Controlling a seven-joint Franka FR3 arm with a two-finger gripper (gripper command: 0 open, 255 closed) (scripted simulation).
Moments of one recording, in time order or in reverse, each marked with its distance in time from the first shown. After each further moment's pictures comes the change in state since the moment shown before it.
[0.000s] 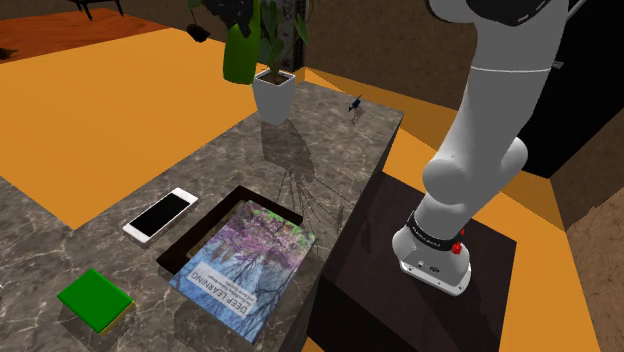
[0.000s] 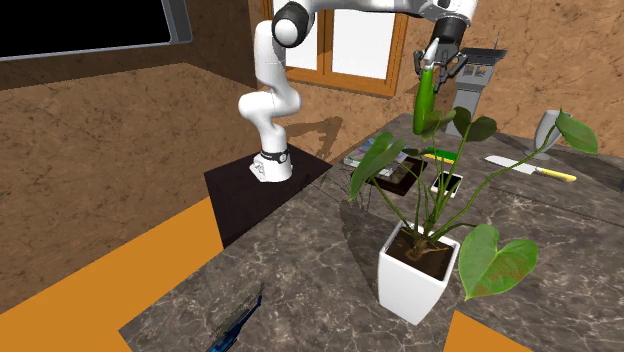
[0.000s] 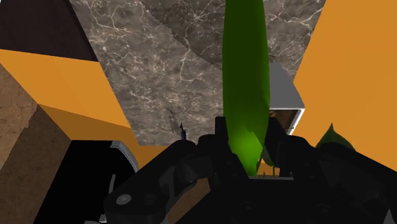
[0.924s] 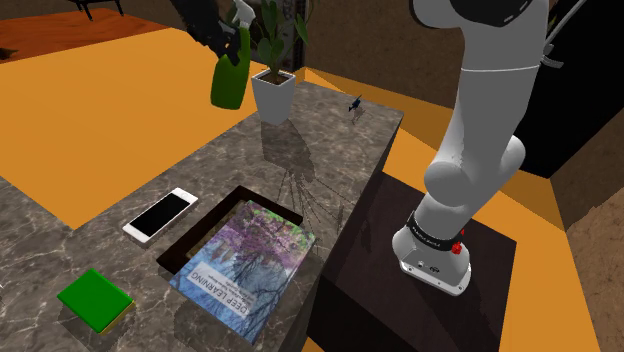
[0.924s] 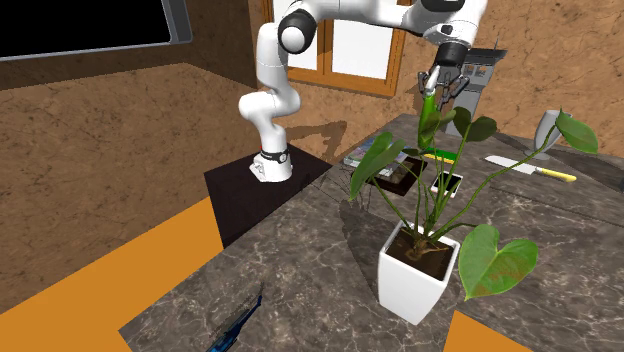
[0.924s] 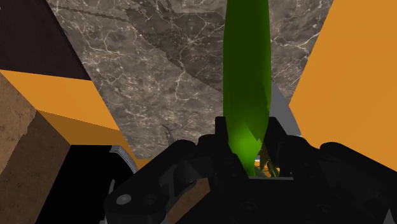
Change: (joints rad) arm 0.058 0.077 0.000 -0.066 -0.040 0.058 0.121
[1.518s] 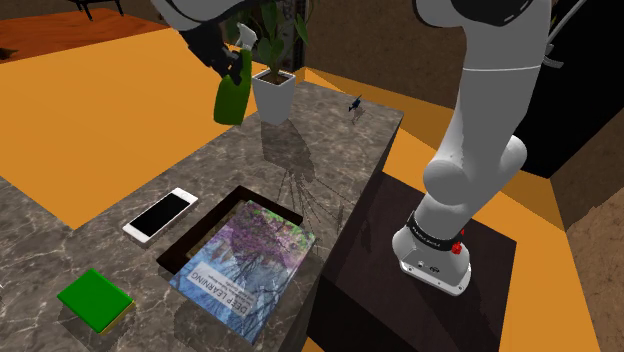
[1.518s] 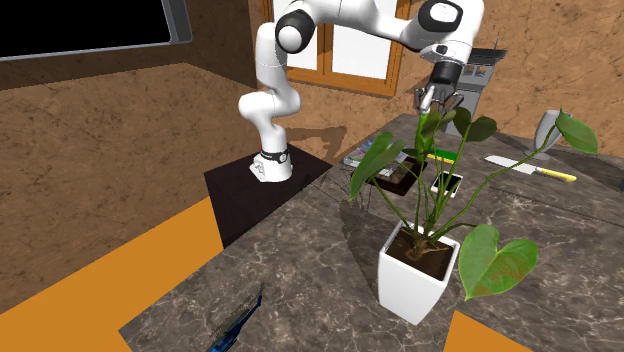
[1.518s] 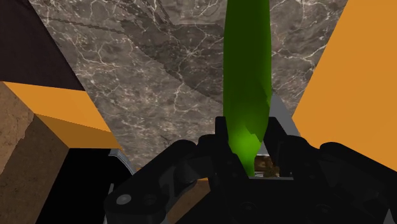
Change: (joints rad) arm -0.039 -0.008 0.003 -0.129 0.010 0.107 0.054
